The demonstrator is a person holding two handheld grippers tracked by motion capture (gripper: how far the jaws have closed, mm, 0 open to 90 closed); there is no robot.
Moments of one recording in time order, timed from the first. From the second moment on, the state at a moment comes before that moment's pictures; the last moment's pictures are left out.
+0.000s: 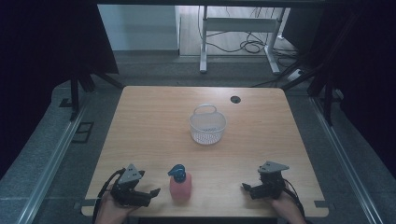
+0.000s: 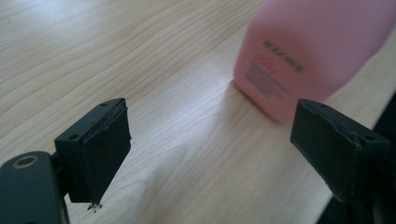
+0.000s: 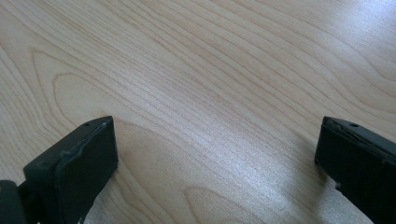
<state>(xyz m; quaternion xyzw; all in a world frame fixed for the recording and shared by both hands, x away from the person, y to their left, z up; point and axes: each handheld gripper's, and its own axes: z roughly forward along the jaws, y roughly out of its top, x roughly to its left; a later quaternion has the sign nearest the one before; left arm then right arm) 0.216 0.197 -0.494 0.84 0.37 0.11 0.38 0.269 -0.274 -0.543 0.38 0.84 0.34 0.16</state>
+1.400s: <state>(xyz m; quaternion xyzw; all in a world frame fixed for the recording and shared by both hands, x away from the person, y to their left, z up) 0.220 0.144 -0.446 0.85 0.27 0.09 0.44 0.269 -0.275 -0.543 0.38 0.84 0.34 0.16</state>
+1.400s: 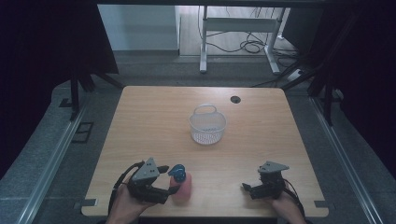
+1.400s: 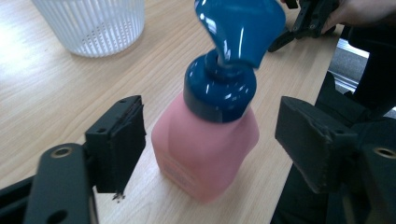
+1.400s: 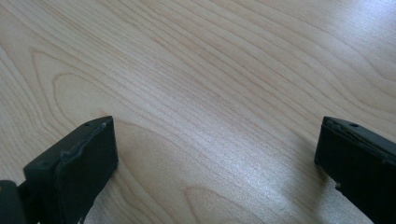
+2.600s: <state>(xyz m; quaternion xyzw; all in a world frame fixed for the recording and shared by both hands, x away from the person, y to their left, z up) 0.232 0.119 -0.440 0.86 0.25 0.11 0.43 0.269 -0.275 -0.543 0.38 0.85 0.34 0.16</state>
